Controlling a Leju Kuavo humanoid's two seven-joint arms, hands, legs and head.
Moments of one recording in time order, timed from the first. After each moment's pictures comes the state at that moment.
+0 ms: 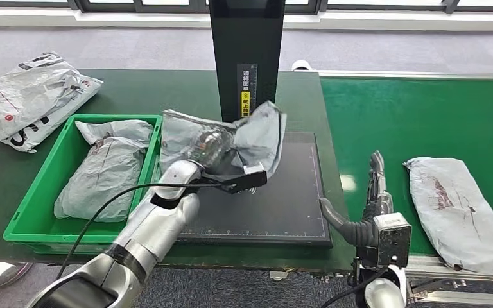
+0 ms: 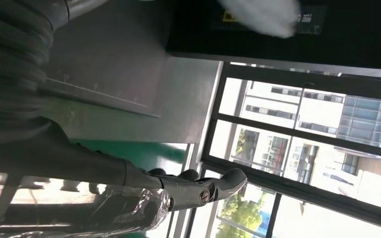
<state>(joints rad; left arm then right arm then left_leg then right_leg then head) -0.67 -0.22 -0.33 -0.85 -1.23 0.27 -0.08 0.08 0.22 -0.05 -1.66 0.20 -0.11 -0.42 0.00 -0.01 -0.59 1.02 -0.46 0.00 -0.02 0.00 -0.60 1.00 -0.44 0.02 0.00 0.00</state>
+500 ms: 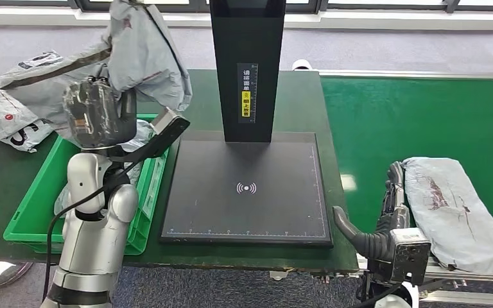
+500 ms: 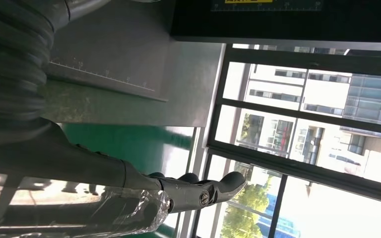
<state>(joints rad) -0.47 -0.15 -0.10 -1.58 -1.43 0.46 0.07 0.16 0.25 -0.09 -1.76 0.22 -0.11 -0.41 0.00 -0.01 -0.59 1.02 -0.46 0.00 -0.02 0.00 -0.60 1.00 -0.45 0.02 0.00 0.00</state>
